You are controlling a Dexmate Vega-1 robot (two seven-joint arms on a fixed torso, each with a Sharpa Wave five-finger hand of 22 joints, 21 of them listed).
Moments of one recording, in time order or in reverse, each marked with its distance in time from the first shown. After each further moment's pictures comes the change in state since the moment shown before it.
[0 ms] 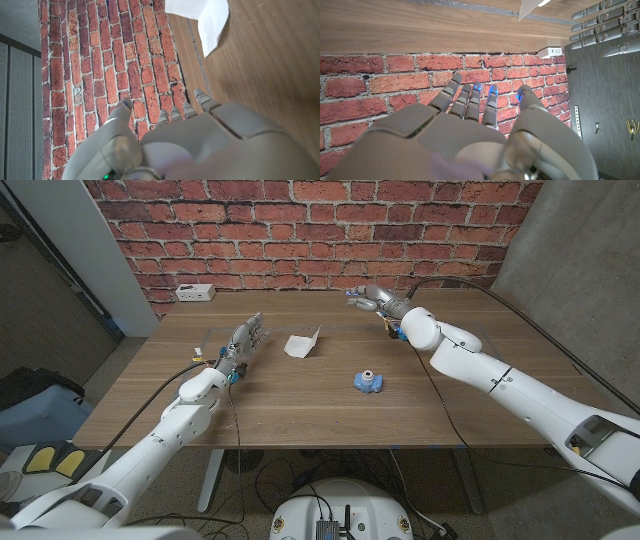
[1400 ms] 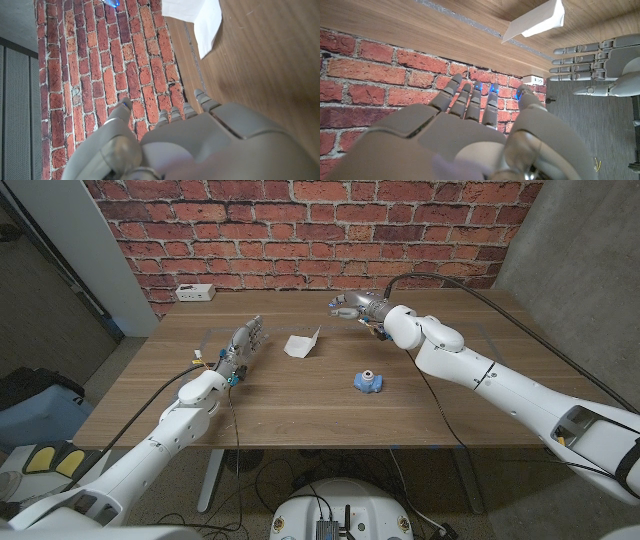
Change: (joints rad) left arm 0.029 0.016 -0.003 -0.042 0.007 0.013 0.031; left_hand 0.000 0.000 0.000 0.000 0.000 0.000 0.000 0.000 0.000 0.000 0.000 -0.008 0.000 0.000 0.000 -0.004 0.000 0.004 0.004 -0.004 0.000; right arm 0.068 0.042 -0.095 0.012 -0.202 0.005 0.164; right_hand 0.015 0.004 0.015 0.015 0.000 0.039 -0.004 0.000 0.005 0.016 -0.016 0.000 0.000 0.006 0.001 0.004 0.004 0.005 -0.005 0.000 0.003
